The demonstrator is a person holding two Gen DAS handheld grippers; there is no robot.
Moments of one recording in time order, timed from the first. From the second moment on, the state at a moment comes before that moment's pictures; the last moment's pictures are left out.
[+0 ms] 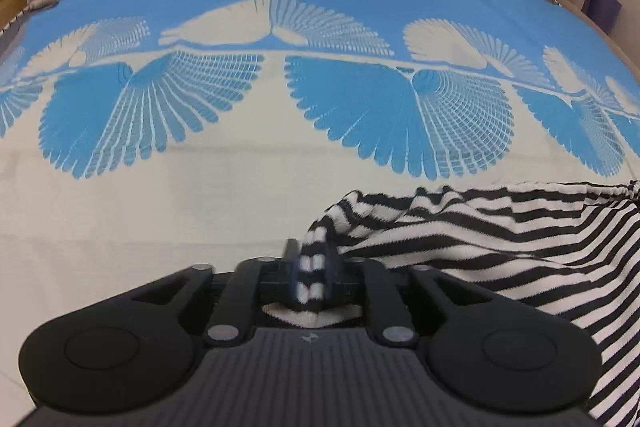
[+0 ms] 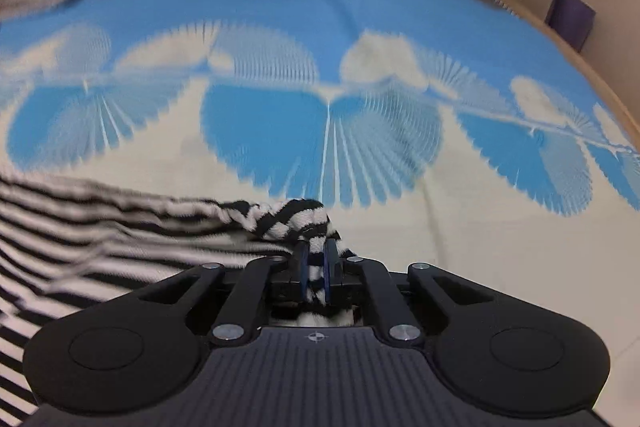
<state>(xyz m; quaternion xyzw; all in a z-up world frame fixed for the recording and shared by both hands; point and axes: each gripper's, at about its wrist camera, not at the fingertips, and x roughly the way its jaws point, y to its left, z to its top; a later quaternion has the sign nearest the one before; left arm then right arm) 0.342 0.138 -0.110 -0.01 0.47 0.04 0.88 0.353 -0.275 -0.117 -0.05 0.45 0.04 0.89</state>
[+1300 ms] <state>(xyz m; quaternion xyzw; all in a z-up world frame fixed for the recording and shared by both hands) 0.194 0.153 -0.068 -0.09 0.55 0.09 0.83 0.208 -0.380 -0.113 0.13 0.56 0.04 0.81</state>
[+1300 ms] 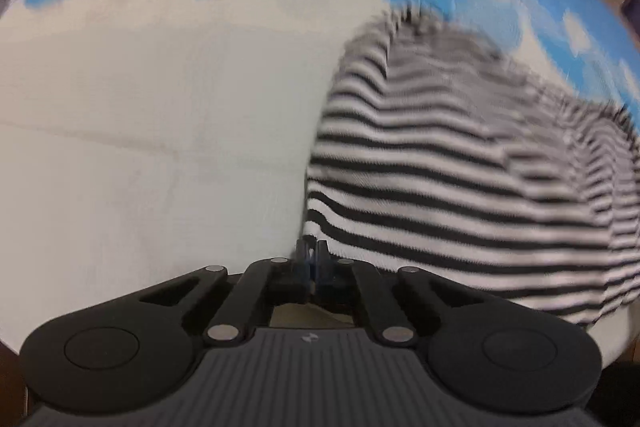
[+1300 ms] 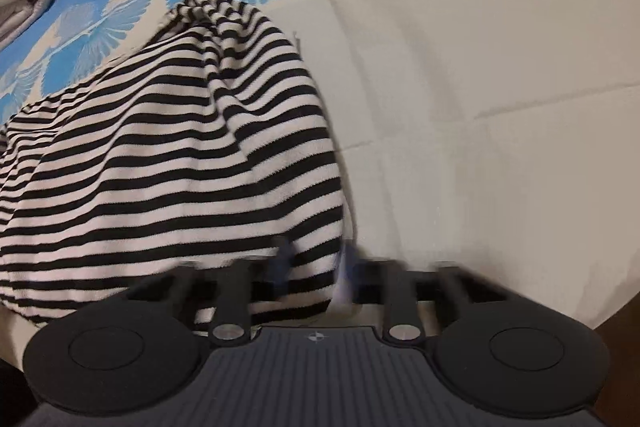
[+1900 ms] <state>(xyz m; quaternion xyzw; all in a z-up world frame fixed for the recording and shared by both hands) 0.186 0.113 -0.029 -0.07 0.48 0.02 0.88 0.199 -0.375 -0.085 0.07 0.48 -0.02 0.87</state>
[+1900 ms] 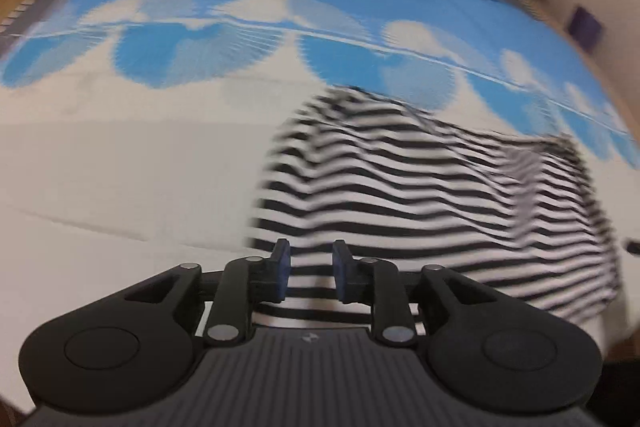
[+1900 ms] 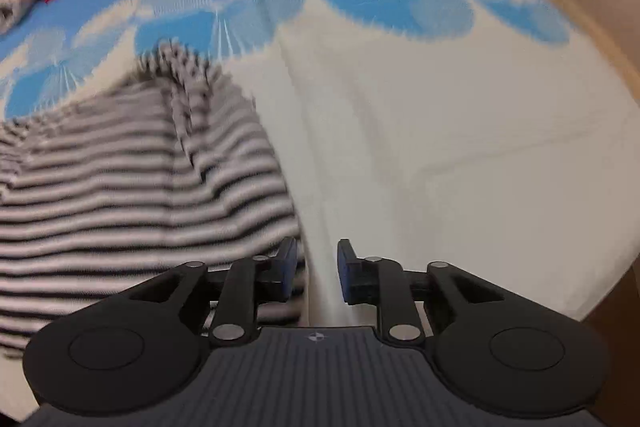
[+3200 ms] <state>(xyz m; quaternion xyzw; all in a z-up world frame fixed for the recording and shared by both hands) 0.210 0.092 -0.041 -0.04 0.44 0.08 0.89 0.208 -0.336 -0.057 0.04 0.42 0.01 0.91</state>
